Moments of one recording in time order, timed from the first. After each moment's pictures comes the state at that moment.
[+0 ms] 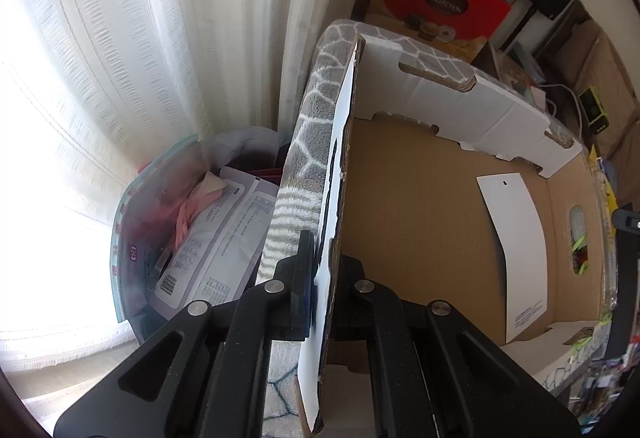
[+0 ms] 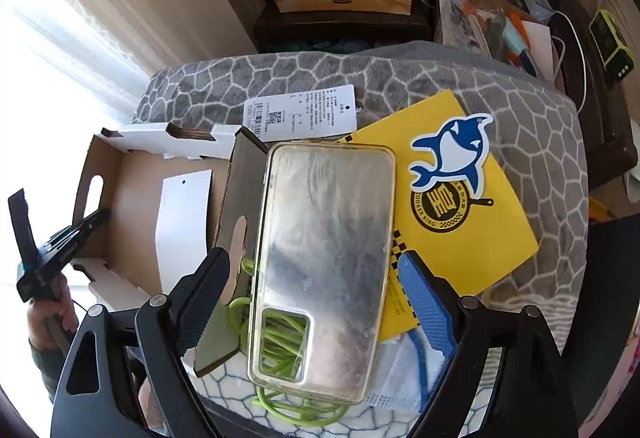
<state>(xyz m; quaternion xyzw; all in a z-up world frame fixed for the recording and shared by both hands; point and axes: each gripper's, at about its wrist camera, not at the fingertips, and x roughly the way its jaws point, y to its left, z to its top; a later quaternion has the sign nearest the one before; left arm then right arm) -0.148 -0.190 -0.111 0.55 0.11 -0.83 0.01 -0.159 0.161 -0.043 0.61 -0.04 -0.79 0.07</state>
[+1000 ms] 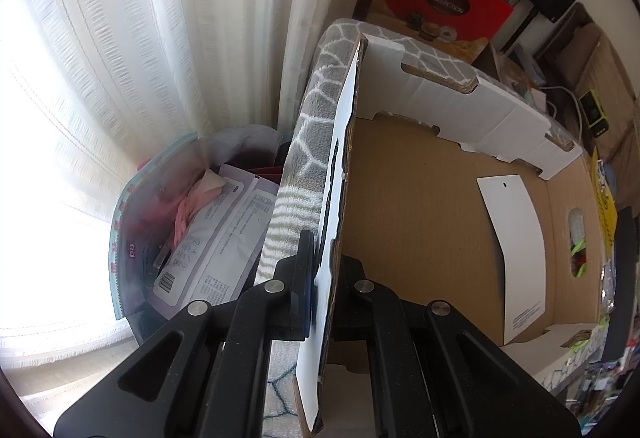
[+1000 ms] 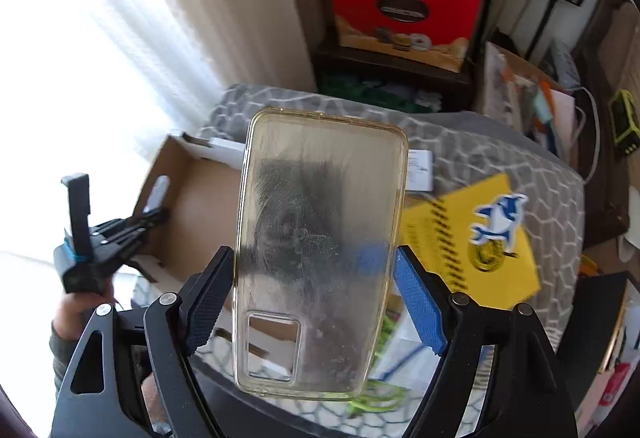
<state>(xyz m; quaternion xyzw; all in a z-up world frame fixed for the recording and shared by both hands) -0.149 -0.191 -0.112 0.55 0.12 -0.83 0.01 -0.159 0.070 0.023 0.58 0.01 -0.80 0.15</state>
